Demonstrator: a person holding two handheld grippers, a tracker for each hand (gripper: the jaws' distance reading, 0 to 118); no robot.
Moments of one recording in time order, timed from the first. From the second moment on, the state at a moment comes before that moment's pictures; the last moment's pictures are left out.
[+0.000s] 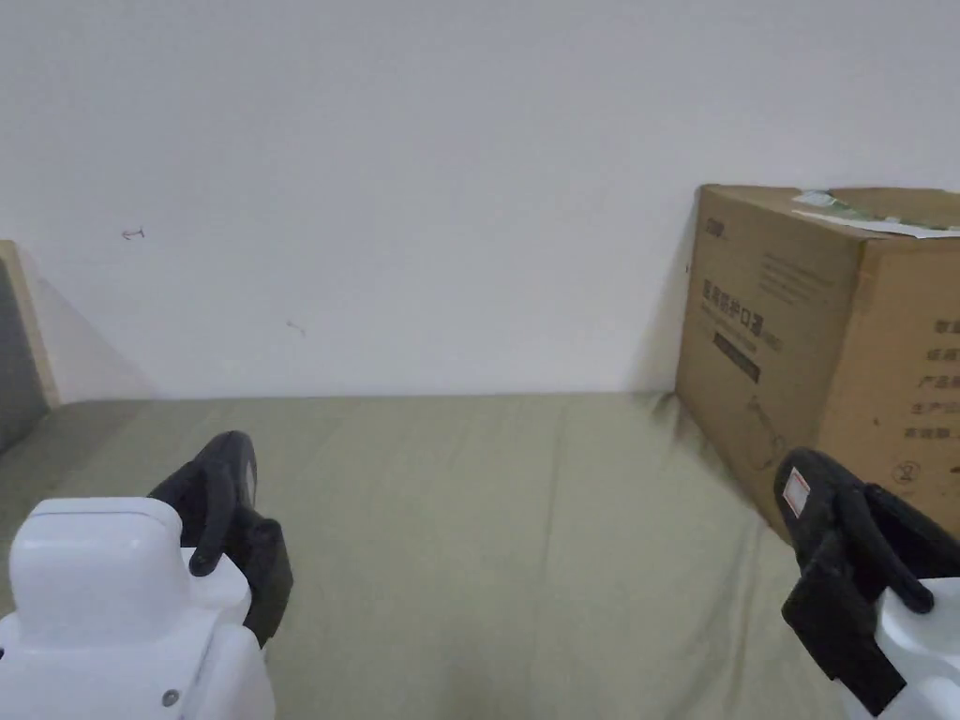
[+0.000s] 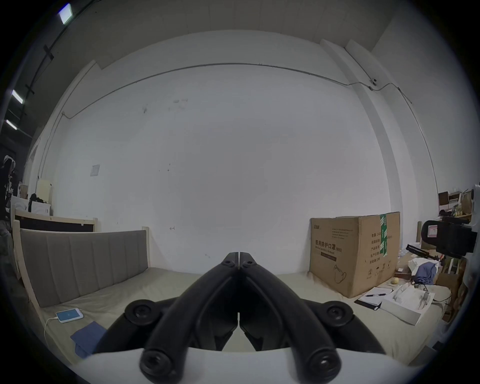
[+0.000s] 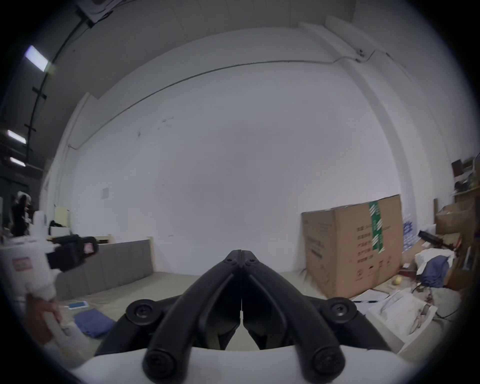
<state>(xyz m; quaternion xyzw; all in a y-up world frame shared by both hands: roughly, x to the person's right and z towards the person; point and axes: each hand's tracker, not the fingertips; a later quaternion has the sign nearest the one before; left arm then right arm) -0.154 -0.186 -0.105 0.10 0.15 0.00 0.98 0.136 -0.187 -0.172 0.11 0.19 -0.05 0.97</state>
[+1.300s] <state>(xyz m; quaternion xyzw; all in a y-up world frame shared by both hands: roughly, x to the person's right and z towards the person) -0.156 -0.223 -0.124 0.04 0.17 -0.04 0.98 0.121 -0.228 -0.195 0.07 0.15 0.02 0.99</state>
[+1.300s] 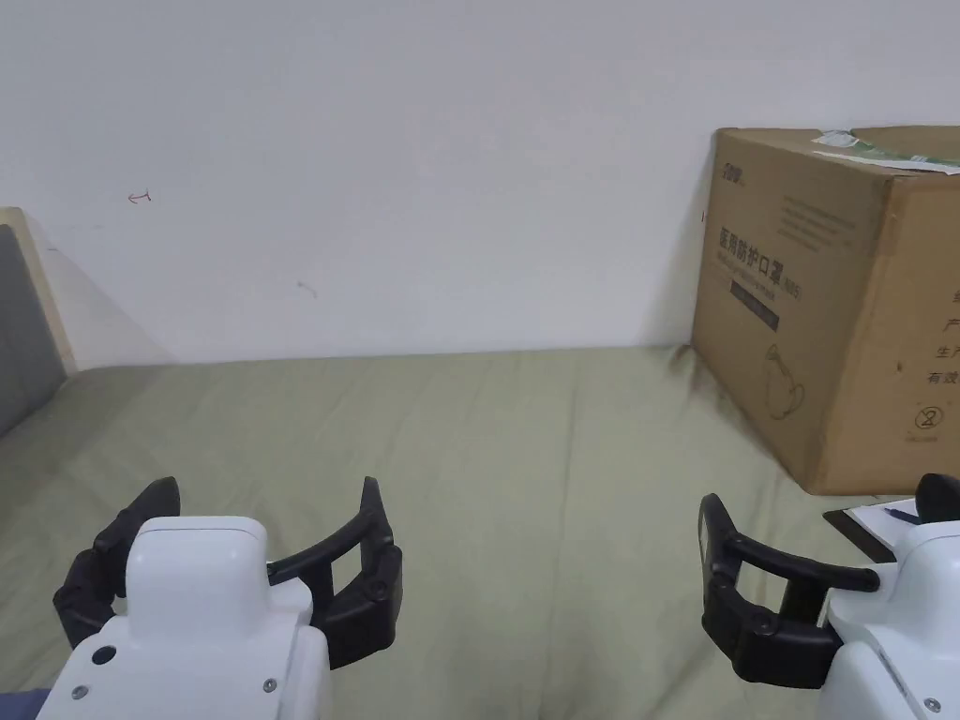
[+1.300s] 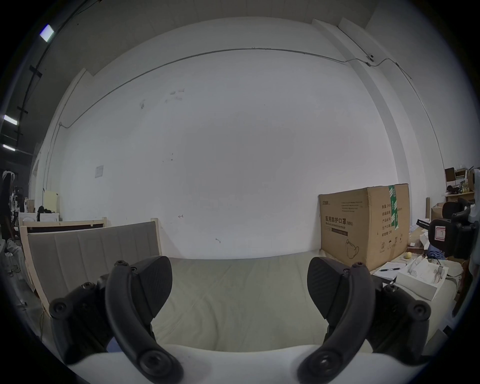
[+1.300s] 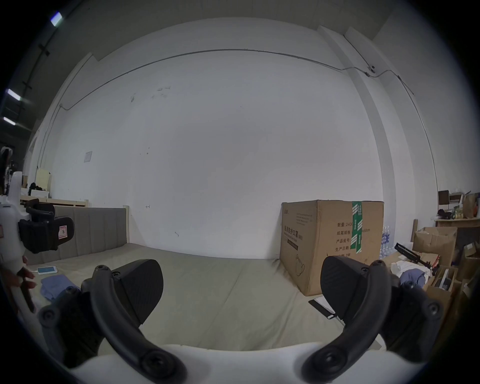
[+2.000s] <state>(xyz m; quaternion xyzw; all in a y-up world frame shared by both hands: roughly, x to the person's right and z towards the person) -0.160 -0.228 -0.136 0.00 0.18 -0.01 0.98 0.108 -0.226 -0.195 0.05 0.17 0.03 0.98</state>
